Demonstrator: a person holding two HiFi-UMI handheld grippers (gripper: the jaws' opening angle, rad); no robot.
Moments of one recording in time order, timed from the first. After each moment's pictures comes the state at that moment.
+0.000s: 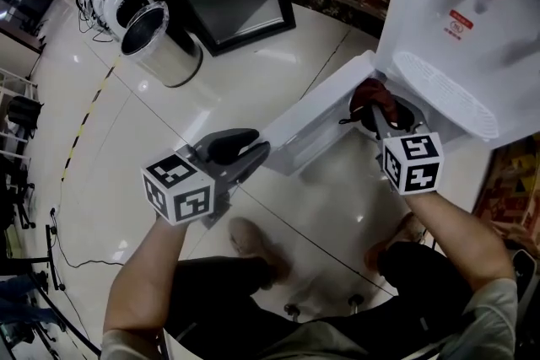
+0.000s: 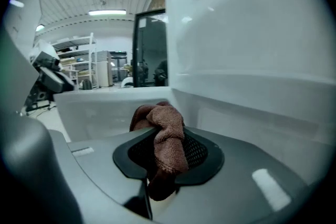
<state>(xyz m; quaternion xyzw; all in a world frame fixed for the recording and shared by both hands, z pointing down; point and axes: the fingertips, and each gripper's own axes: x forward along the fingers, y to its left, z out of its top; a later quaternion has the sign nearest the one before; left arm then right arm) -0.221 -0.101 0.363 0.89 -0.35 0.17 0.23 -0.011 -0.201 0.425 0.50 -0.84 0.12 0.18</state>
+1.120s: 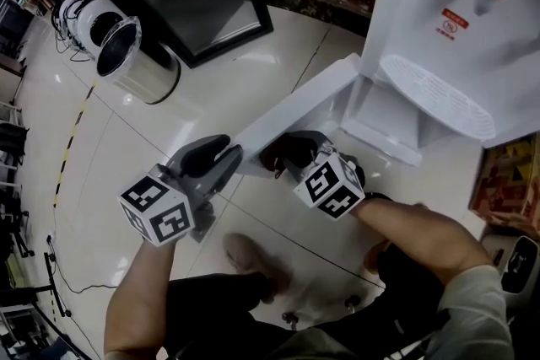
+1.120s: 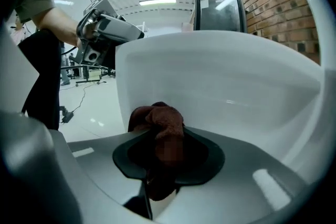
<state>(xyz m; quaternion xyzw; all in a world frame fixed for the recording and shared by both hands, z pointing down) -0.244 -0.131 0.359 0.88 -0.39 0.14 0.23 -0.191 -0.139 0.486 0.25 -0.93 0.05 0.26</state>
